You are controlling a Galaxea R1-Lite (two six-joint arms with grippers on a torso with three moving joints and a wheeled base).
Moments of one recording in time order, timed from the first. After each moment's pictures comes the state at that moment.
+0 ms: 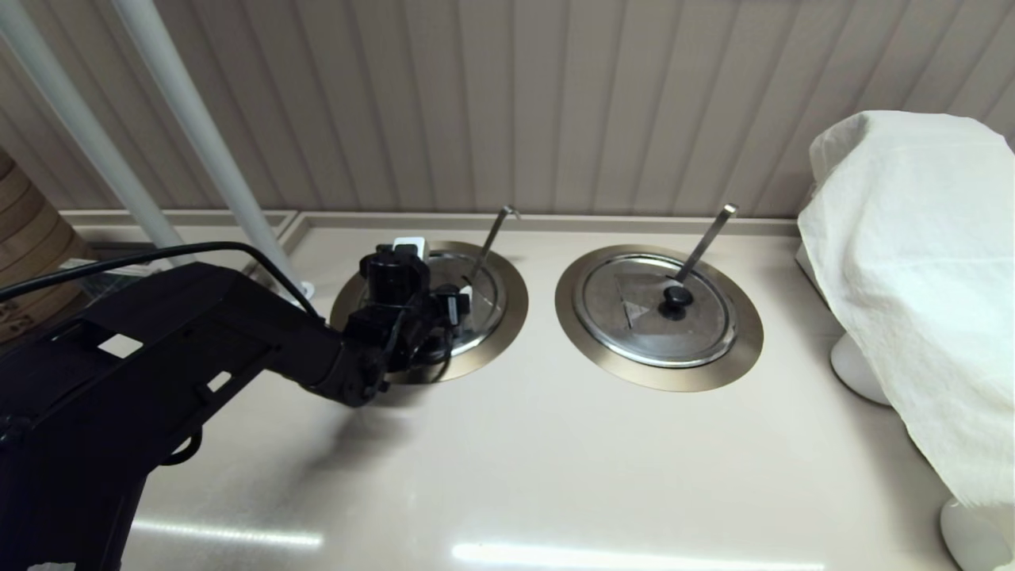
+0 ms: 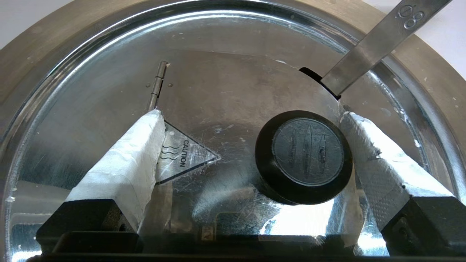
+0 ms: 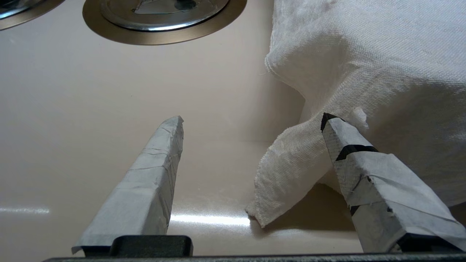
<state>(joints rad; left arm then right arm) -0.41 2.29 -1.34 -0.76 0.29 -0.12 0.00 0.00 0.00 0.00 0.00 0.00</state>
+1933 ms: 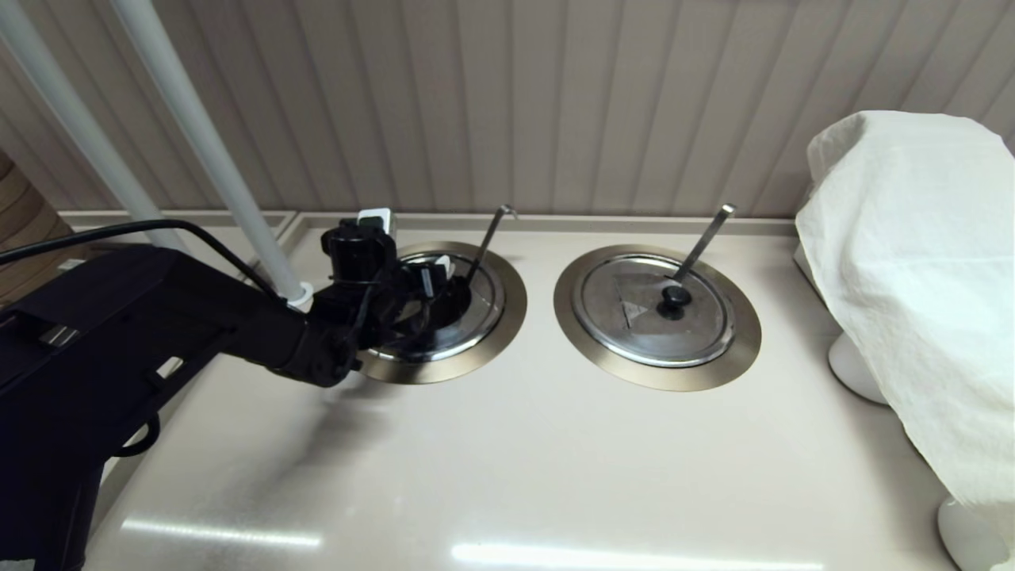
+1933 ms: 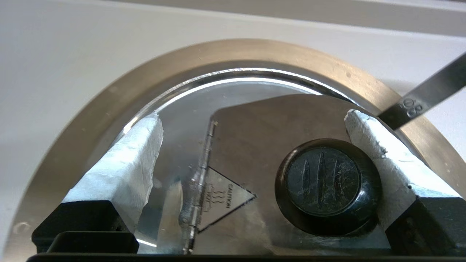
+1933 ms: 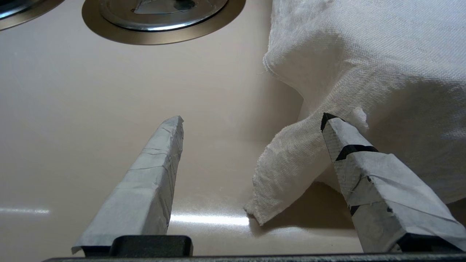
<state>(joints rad) -0.31 2.23 -1.35 -0.78 0.27 -0.13 0.00 0.00 0.00 0.00 0.00 0.00</state>
